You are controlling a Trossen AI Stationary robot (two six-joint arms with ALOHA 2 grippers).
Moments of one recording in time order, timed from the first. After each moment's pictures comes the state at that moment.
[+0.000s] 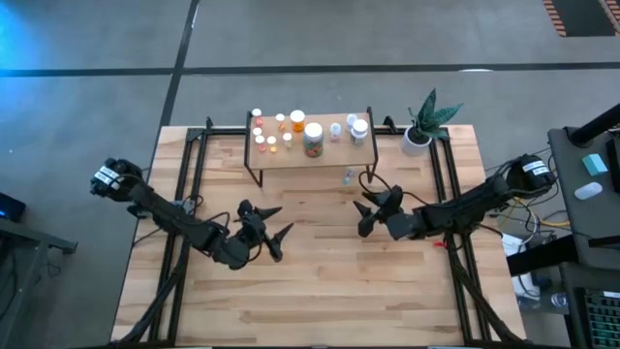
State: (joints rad) left arm -0.51 1.39 0.63 0.44 -1.10 -0.36; right arm 0.27 1.38 0.41 0.46 0.88 0.60
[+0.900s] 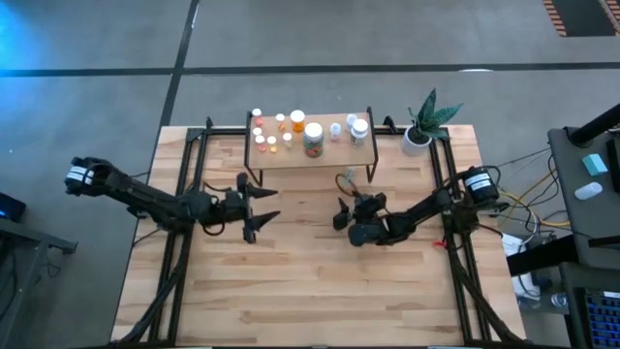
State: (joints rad) left arm -0.21 1.03 0.30 0.92 -0.38 0.03; right arm 0.20 1.86 0.68 0.40 1.08 0.86
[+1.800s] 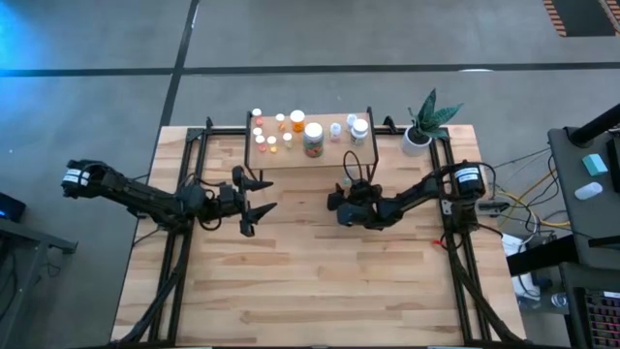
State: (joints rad) left arm -0.16 0.98 0.29 0.96 -0.35 0.08; right arm 0.02 1.93 0.77 0.28 0.98 1.05
